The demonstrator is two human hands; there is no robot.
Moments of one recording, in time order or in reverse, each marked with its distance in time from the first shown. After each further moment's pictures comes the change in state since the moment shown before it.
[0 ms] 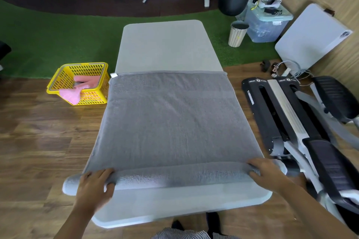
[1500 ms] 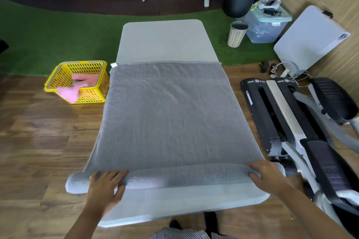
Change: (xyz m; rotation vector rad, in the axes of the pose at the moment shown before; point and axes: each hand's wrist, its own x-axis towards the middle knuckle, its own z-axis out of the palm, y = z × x) left_hand -0.005 0.016 0.021 -0.006 0.032 0.171; right_hand -0.008 0.001 0.006 -0.084 0.053 0.018
